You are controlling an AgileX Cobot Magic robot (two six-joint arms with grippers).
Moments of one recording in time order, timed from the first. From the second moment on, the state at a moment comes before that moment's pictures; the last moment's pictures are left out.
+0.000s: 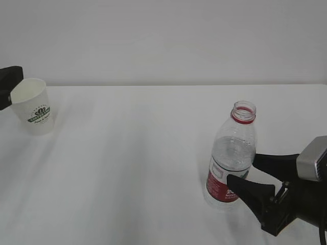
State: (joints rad) left arm -0.19 1.22 -0.47 0.13 -0.49 -0.06; right arm 0.19 1.66 -0.14 -0.57 -1.14 0.13
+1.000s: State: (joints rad) left arm -0.19 1.40 -0.39 0.08 -0.71 -0.06; right arm 0.19 1.83 -0.20 -0.60 -1.15 0.10
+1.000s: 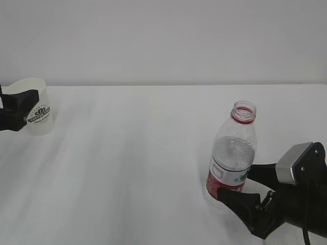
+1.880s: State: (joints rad) left arm -0.19 1.44 -0.39 0.00 -0.74 -0.06; right arm 0.19 1.90 -0.31 -0.64 -1.15 0.10
